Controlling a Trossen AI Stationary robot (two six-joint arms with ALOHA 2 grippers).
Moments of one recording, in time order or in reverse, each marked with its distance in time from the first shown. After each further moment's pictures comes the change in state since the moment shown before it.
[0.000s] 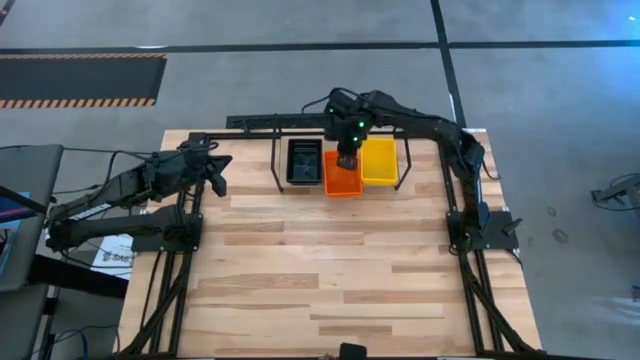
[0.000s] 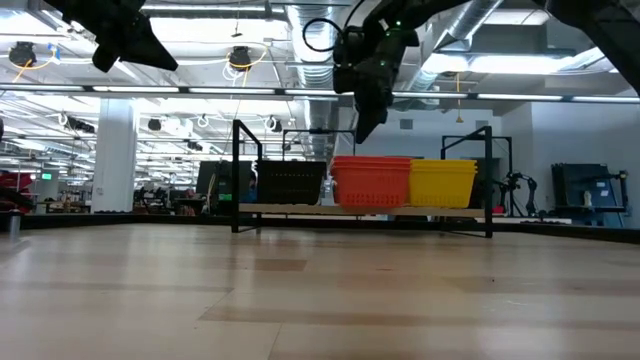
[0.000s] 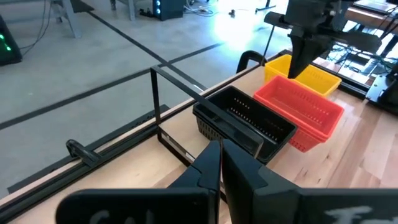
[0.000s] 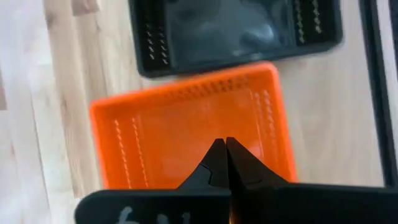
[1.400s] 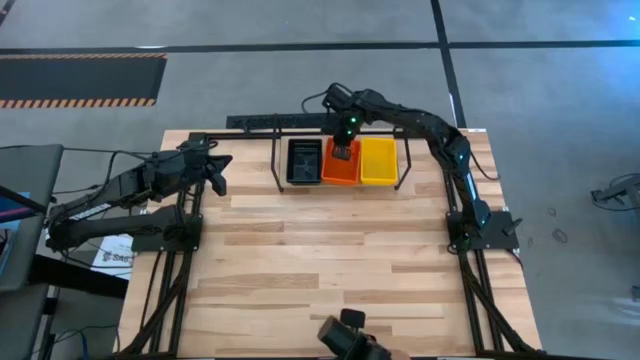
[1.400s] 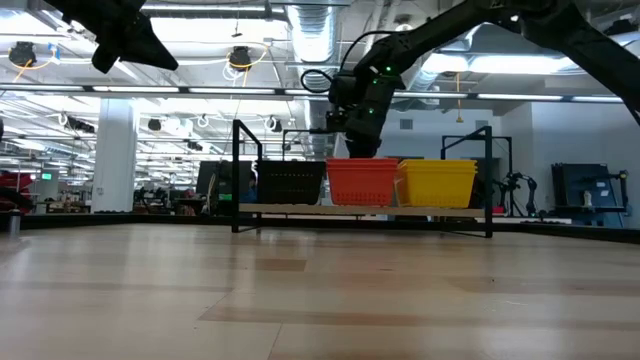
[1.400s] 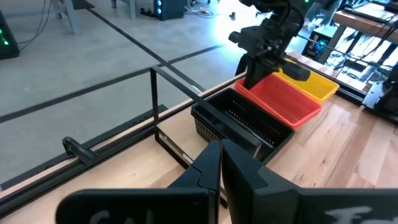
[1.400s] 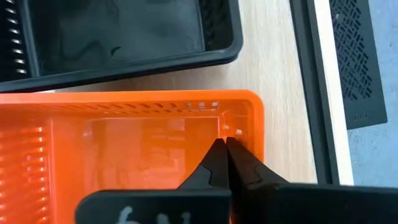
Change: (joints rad) left arm 0.000 0.000 0.000 0.005 0.000 -0.033; right arm -0.111 0.158 0.006 0.179 0.078 -0.112
